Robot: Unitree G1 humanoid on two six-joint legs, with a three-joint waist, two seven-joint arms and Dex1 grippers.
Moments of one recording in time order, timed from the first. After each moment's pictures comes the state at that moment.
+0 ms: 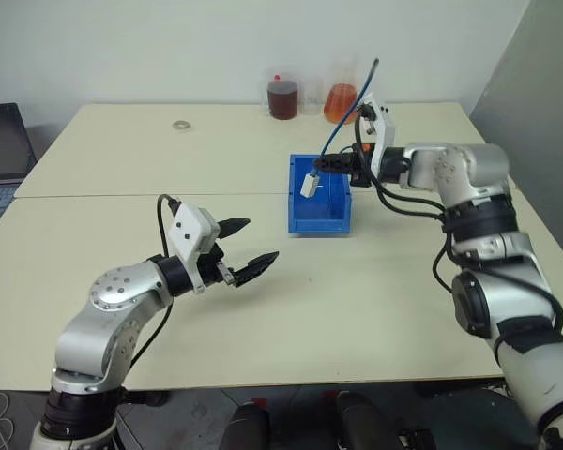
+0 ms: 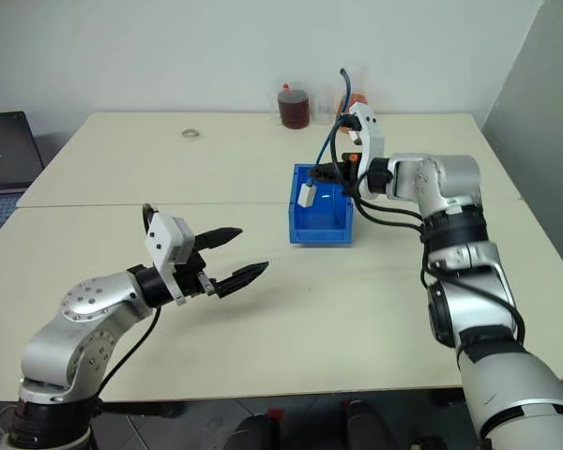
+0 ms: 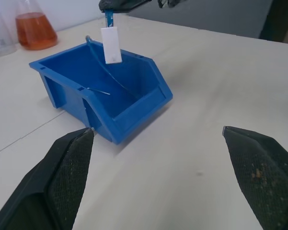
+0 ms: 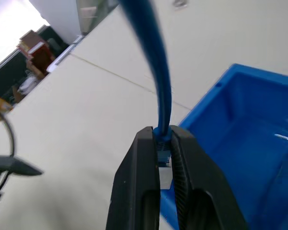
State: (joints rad) left arm -0.19 0.56 0.11 -0.48 -0.47 0.59 -0.69; right arm -1.30 -0.33 0.03 0.83 0.38 0.85 0.77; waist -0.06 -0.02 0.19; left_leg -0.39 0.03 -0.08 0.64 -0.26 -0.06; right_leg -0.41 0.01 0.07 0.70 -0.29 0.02
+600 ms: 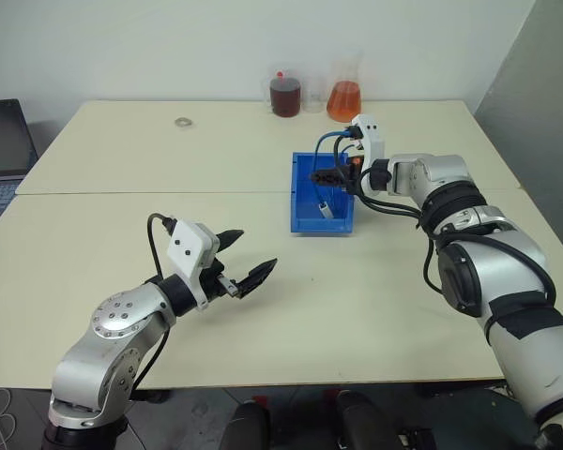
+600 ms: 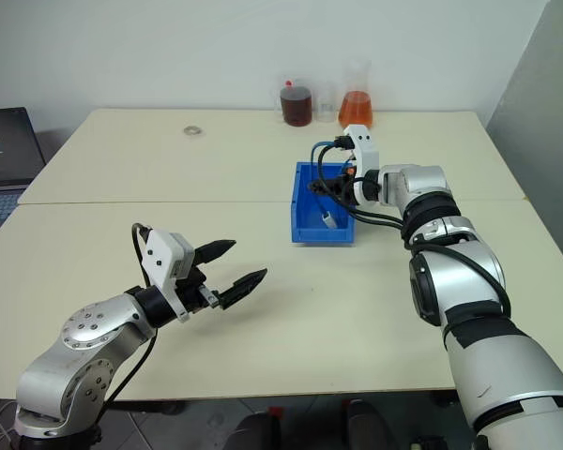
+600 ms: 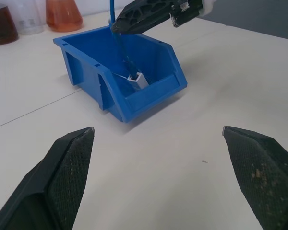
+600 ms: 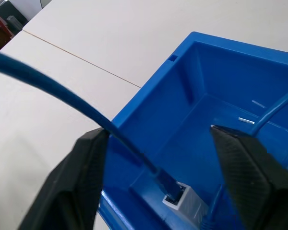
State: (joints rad) left arm -0.08 0.55 0.13 -0.58 -0.49 0.62 -0.58; right arm -1.43 -0.26 0.00 1.26 0.19 0.55 0.81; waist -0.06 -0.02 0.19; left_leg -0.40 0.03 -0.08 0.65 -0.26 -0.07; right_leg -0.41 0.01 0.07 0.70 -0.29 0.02
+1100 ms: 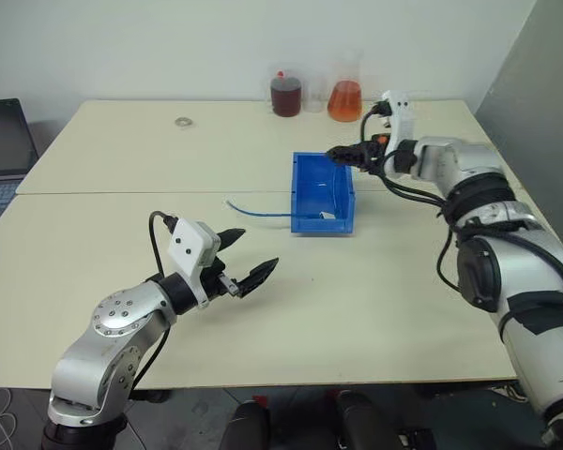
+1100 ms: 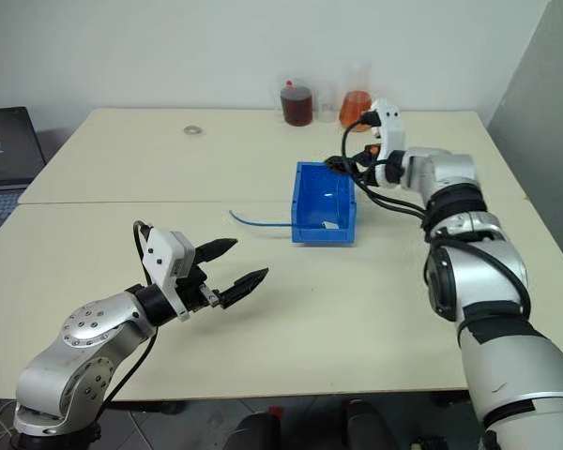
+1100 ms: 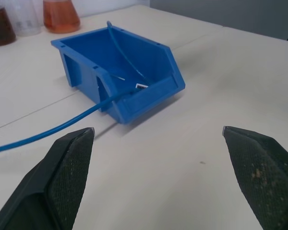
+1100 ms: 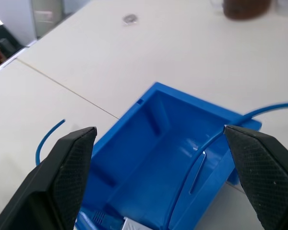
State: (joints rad) left arm -0.07 0.56 0.14 -0.59 -0.51 0.62 -0.58; right arm -1.27 -0.42 -0.04 0.86 0.20 0.62 0.91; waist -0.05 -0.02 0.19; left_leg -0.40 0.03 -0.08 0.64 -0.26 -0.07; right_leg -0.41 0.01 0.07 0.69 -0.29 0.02
